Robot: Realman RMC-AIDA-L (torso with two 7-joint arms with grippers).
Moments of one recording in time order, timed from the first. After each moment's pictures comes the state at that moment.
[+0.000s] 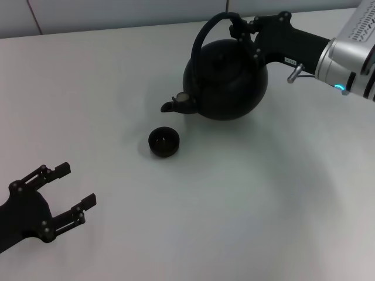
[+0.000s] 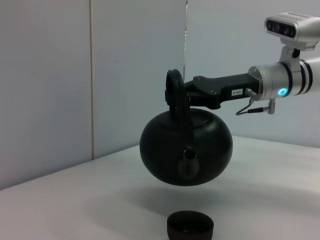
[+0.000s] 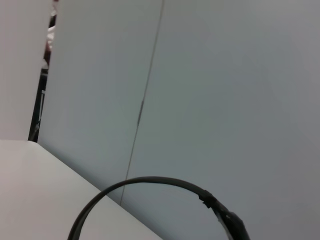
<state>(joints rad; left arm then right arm) -0.26 -2.07 0.59 0.39 1.86 1.61 -0.72 0.71 2.08 -0.34 -0.34 -1.87 -1.19 0.65</state>
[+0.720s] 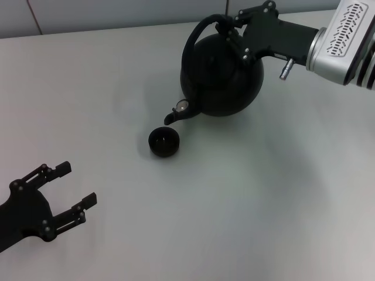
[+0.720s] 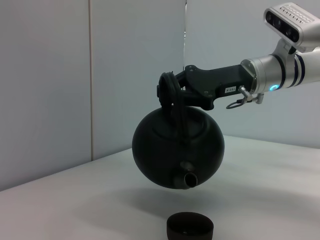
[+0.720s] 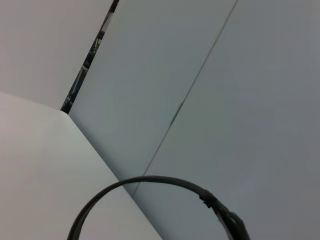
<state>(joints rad) -0.26 -2.07 0.59 0.39 1.86 1.61 -0.72 0.75 2.07 -0.43 -0.38 -1.87 -1.19 0.48</state>
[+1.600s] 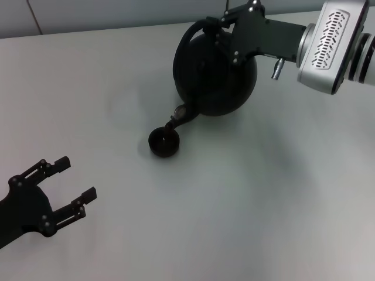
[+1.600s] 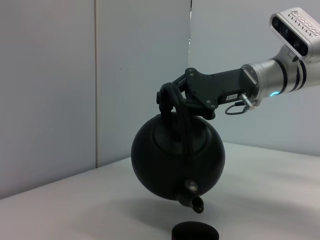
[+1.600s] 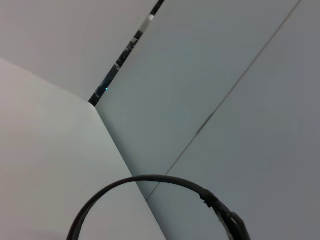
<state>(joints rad) -0.26 -2.07 0.59 0.38 1.84 1.61 -0.72 0.77 2.08 -0.50 -0.40 -1.87 -1.19 0.37</state>
